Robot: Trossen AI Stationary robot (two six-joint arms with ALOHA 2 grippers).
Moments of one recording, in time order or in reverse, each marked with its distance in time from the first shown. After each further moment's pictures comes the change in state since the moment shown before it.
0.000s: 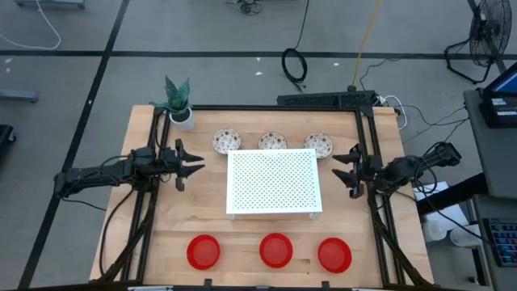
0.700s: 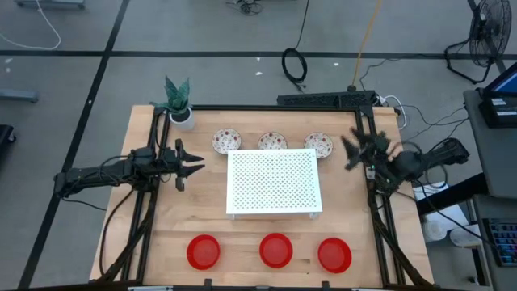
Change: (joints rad) left arm 0.000 0.000 0.000 0.004 0.000 0.000; right arm -0.047 0.227 0.331 -0.328 0.667 0.032
